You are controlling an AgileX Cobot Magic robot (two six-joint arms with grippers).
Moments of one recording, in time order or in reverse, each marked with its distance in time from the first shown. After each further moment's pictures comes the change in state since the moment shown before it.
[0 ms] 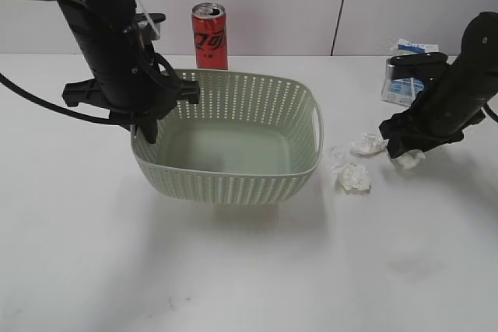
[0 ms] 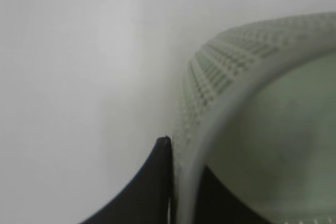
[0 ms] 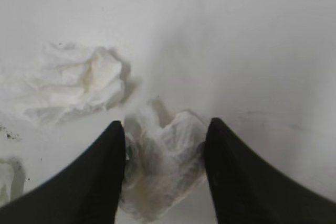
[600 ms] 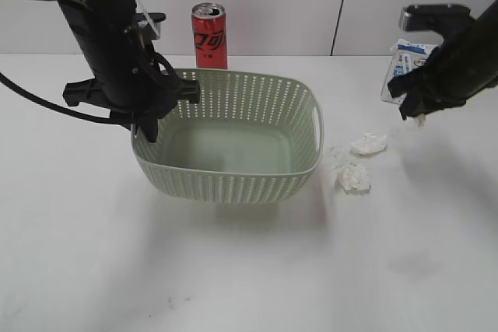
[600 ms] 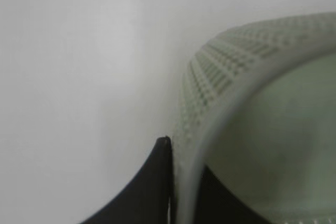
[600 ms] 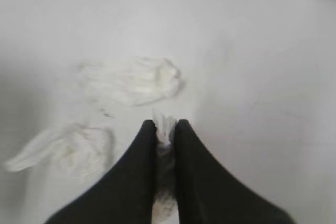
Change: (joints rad) left arm 0.000 0.000 0.000 0.001 -0.007 0.001; right arm 0.020 -0.211 0.000 0.131 0.118 -0.076
